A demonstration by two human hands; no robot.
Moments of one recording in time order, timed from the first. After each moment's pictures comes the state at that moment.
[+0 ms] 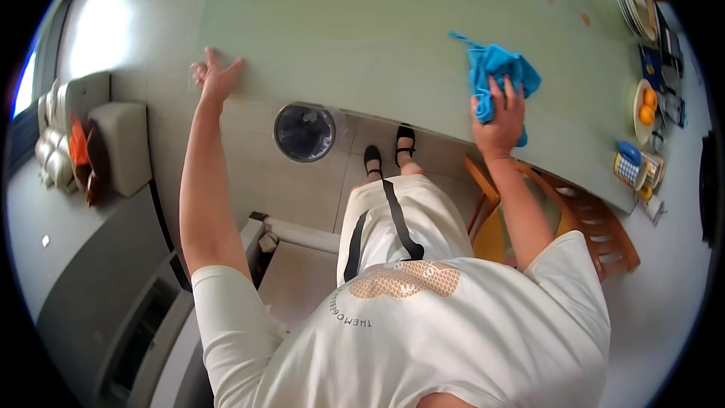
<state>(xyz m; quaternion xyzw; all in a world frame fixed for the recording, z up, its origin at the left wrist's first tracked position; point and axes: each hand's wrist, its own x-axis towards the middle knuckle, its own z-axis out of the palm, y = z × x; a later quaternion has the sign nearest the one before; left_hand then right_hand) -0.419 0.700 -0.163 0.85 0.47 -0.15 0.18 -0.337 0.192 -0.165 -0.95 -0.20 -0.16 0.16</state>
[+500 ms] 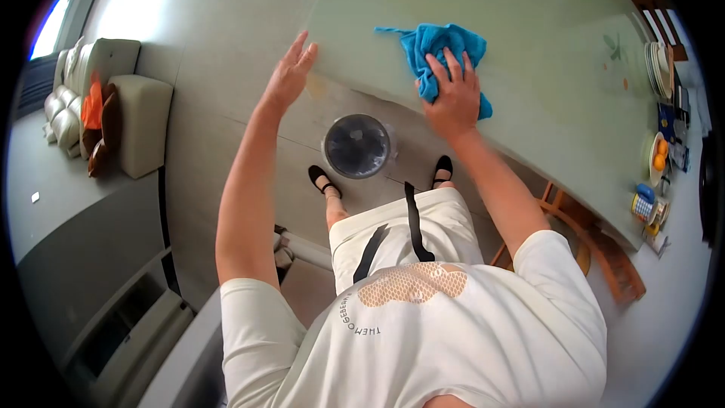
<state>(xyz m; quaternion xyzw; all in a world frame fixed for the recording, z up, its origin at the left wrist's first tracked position) -0.484 0.756 -0.121 0.80 0.29 -0.04 0.52 -0.392 0.471 -0.163 -0.92 -0.31 -0.13 0.22</state>
